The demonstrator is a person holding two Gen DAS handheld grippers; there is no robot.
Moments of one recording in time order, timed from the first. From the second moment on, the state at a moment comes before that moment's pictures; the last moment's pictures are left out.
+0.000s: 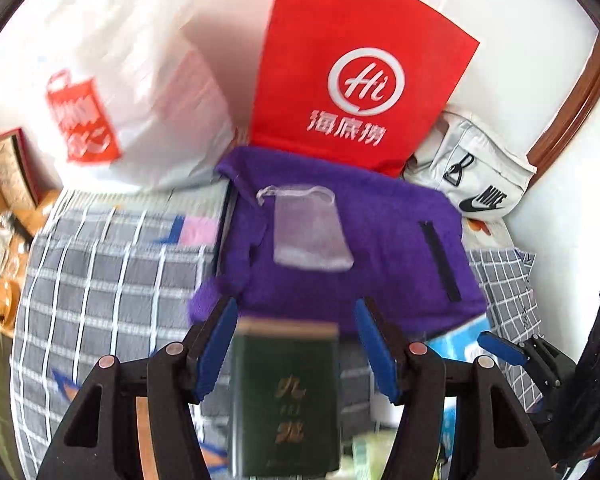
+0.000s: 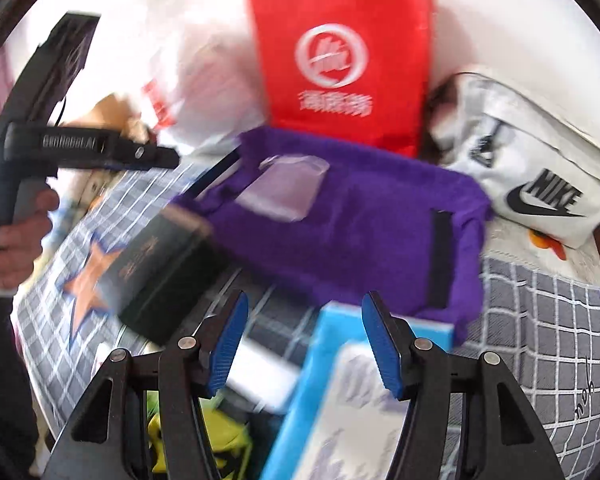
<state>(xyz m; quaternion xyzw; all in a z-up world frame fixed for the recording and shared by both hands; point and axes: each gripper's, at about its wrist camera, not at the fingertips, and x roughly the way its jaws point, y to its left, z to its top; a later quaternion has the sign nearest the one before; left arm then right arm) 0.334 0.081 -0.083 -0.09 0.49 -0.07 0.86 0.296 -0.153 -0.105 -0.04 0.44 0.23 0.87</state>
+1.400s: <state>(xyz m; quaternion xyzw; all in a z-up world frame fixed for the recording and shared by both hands) 0.171 0.106 -0.143 -0.11 0.53 -0.04 0.84 0.178 -0.155 -0.048 -0.01 0.40 0.20 0.90</state>
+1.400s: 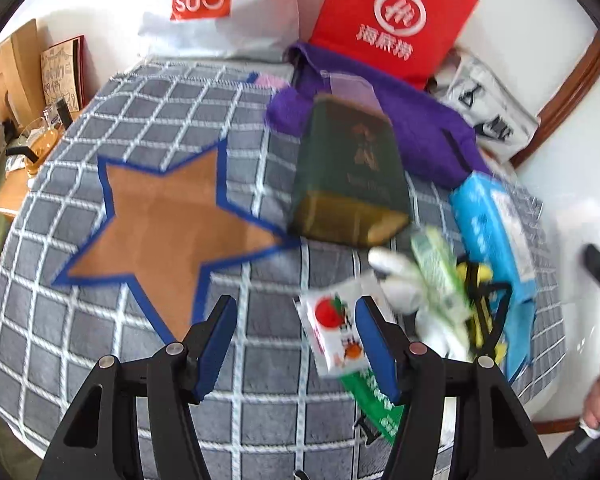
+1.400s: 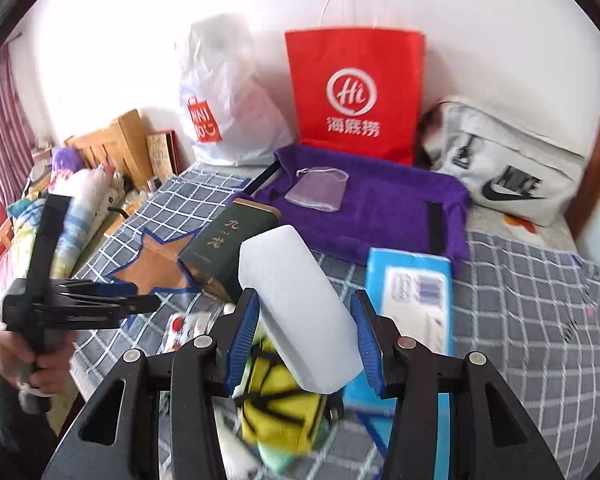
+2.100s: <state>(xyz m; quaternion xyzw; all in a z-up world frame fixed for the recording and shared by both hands) 0.172 0.048 -0.174 -0.08 0.54 -0.01 0.84 0.092 -0.237 -0.147 -0.02 0.46 0.07 0.89</state>
